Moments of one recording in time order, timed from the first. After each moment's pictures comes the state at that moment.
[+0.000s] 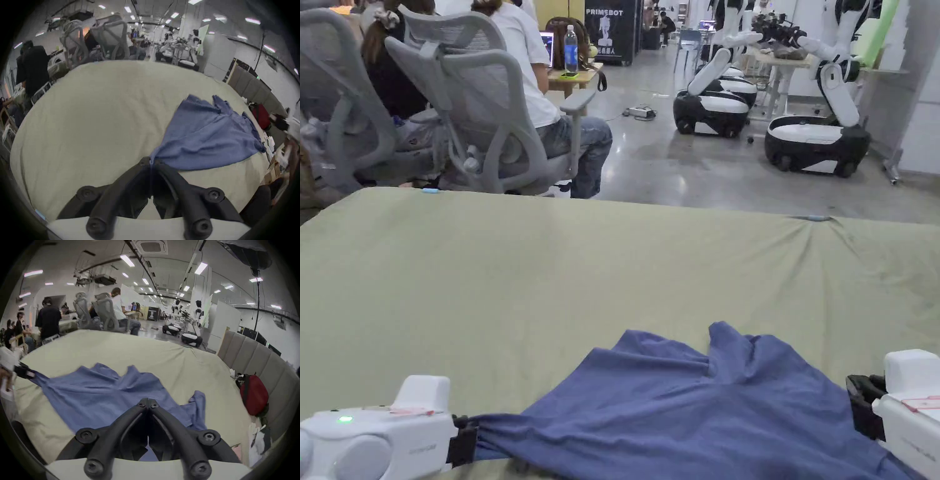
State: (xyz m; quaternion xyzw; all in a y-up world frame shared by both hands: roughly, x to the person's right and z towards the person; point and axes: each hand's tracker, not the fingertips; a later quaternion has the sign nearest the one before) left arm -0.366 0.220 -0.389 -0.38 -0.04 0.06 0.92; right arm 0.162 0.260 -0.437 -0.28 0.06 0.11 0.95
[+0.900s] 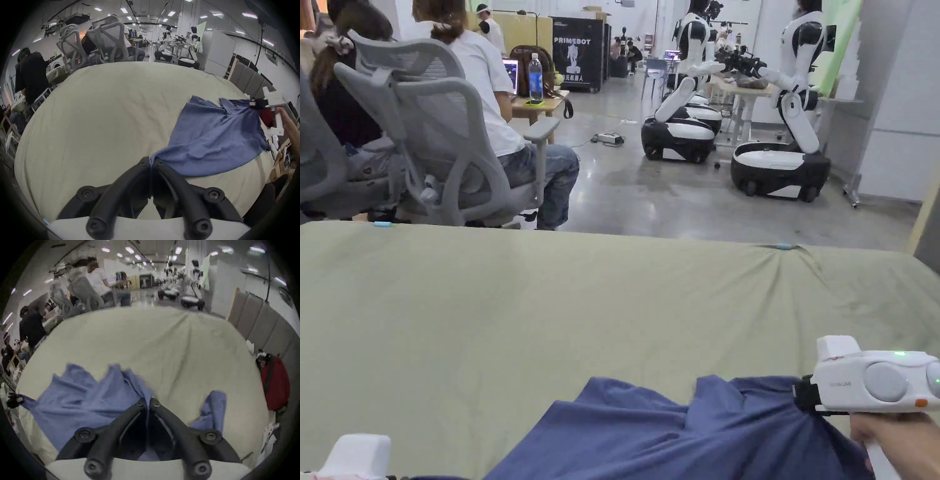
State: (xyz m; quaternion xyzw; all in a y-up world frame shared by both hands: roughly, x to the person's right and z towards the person) left arm -0.353 0.229 -0.420 -0.40 -0.03 0.02 0.92; right arm 0.185 0.256 -0.578 -0.39 0.07 0.02 0.92
